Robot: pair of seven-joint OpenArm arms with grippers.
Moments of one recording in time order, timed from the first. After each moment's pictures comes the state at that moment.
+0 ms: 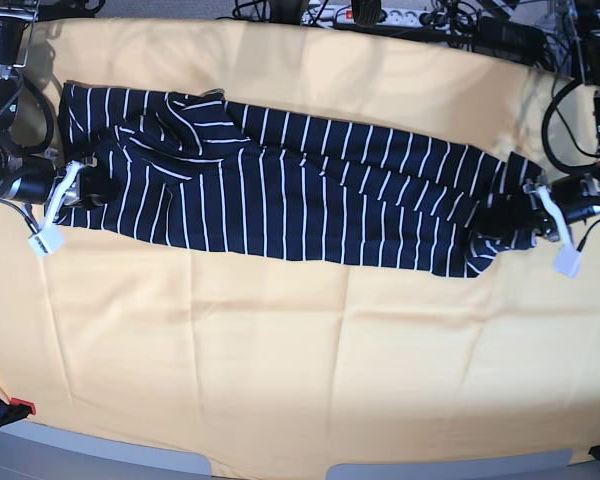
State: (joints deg) left arm -3.7 -38.5 -10.3 74.5 -88.2 -42.7 68.9; right arm -1.6 32.1 16.2 84.8 60.2 40.7 -73.5
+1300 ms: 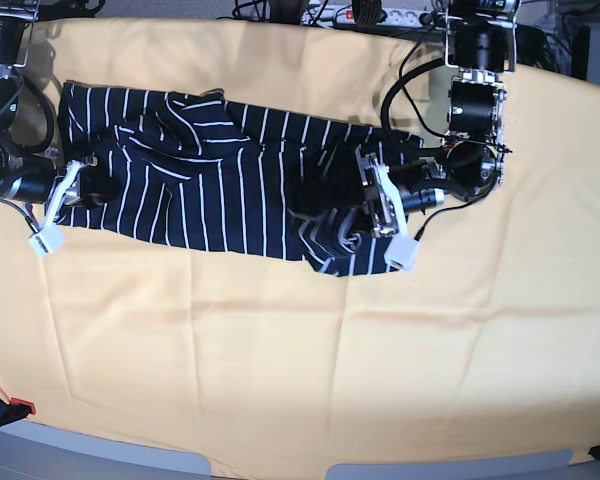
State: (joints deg) left arm -3.7 -10.4 3.6 81.8 -84.0 -43.5 67.3; right arm -1.7 32.1 16.2 84.8 60.2 40.7 -73.5
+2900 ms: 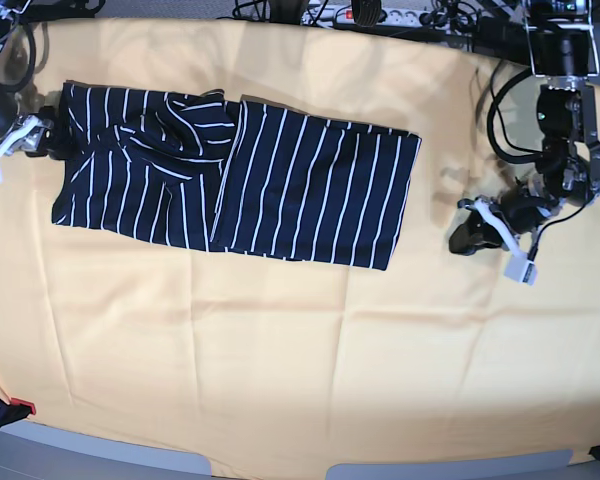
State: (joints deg) left arm -2.9 -28.7 -8.0 81.8 -53.5 -31.4 48.0; right arm -15.5 23.9 41.7 84.9 59.3 40.3 -71.6
